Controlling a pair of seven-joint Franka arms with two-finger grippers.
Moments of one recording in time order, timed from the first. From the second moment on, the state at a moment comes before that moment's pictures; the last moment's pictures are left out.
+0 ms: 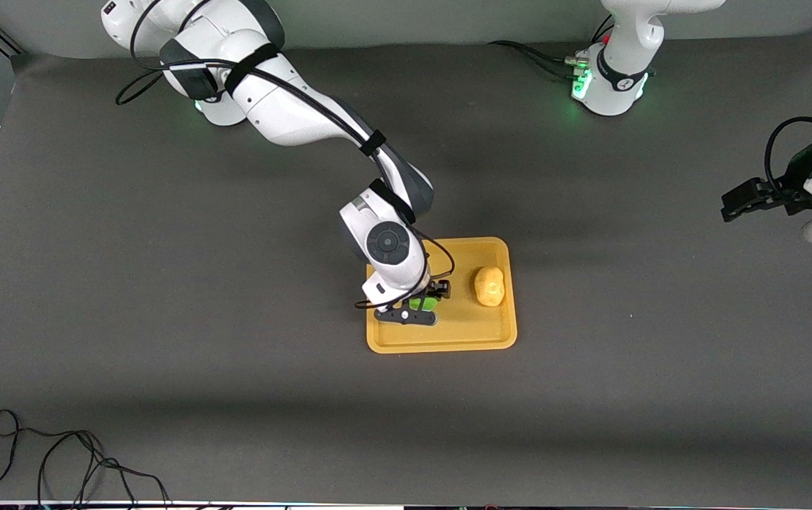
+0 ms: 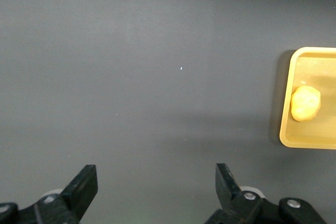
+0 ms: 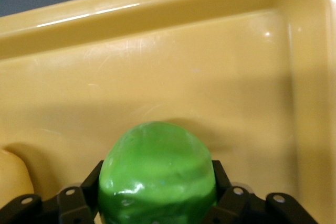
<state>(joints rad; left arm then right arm) -0.05 -0.01 0.02 -1.68 0.02 1.64 -0.11 0.75 1.02 -0.04 -1.14 0.17 2.22 0.77</state>
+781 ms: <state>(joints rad) -0.05 -0.01 0.02 -1.69 0.03 1.64 -0.11 0.76 0.97 -0.06 -1.11 0.17 2.20 0.77</state>
